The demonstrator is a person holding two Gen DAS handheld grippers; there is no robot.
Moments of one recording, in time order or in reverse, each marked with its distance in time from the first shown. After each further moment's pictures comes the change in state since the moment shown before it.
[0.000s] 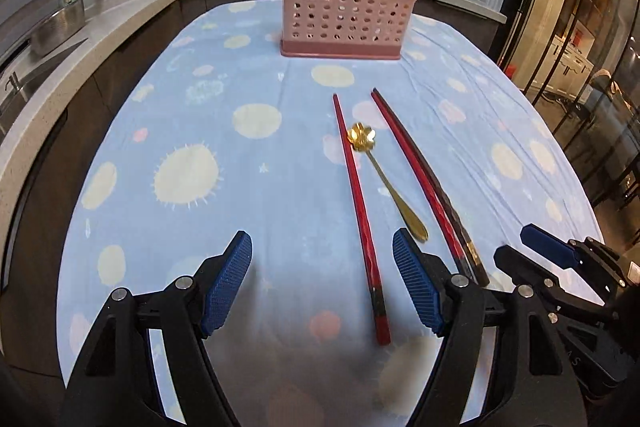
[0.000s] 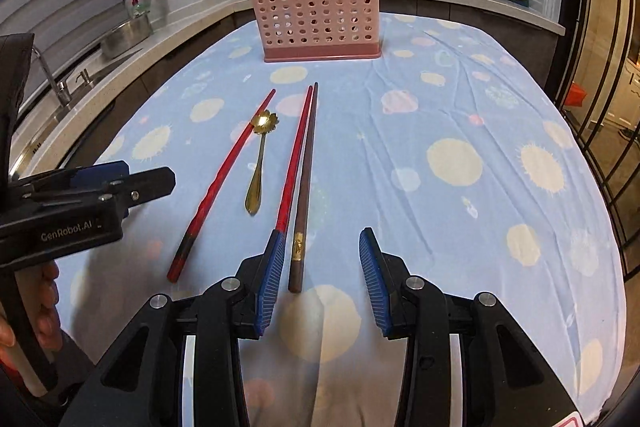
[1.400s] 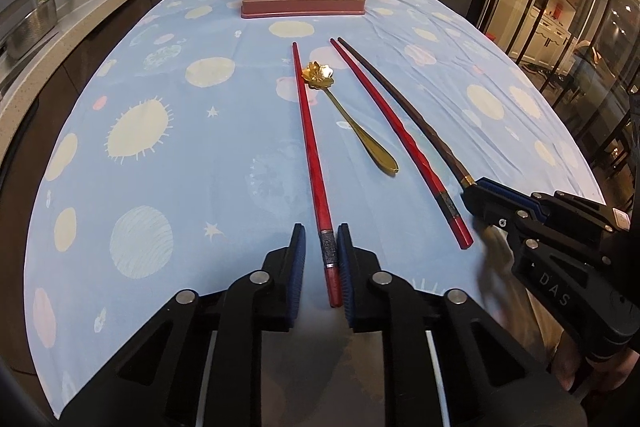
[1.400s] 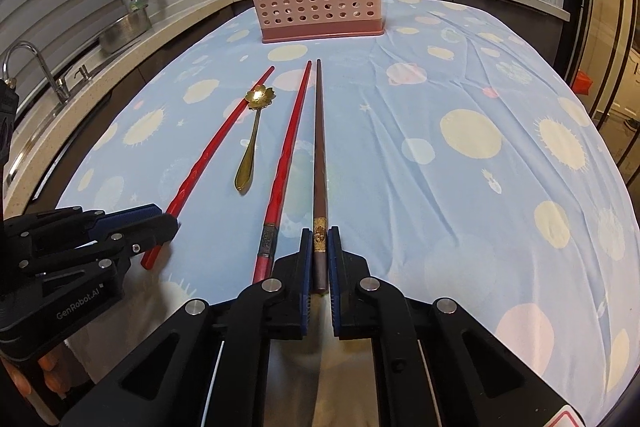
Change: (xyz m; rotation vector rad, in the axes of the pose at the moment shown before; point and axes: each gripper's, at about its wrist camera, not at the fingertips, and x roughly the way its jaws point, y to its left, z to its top) left arm 0.016 -0.020 -0.030 0.074 0.054 -0.059; right arm 0.020 -0.005 -0.012 0.023 0.024 0.020
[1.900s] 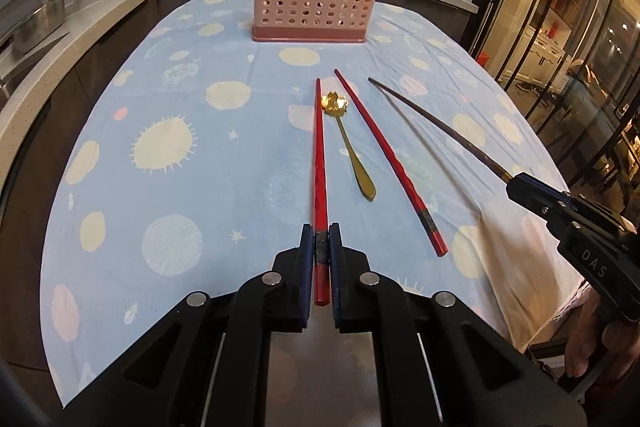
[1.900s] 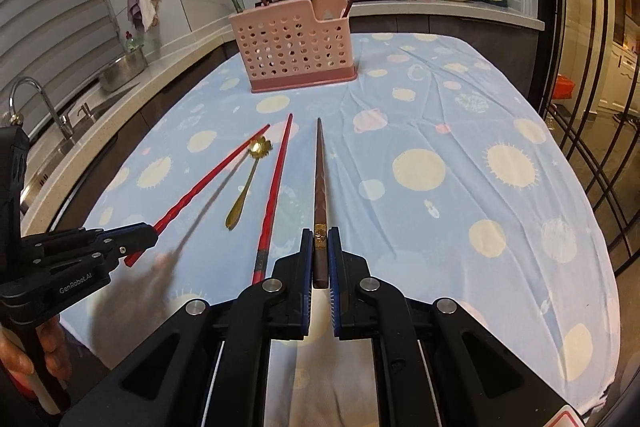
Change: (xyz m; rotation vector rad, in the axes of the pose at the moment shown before) left arm -0.041 0.012 0.009 -0.045 -0.060 -0.034; right arm -0.061 -0.022 0.013 0.059 -0.124 -0.003
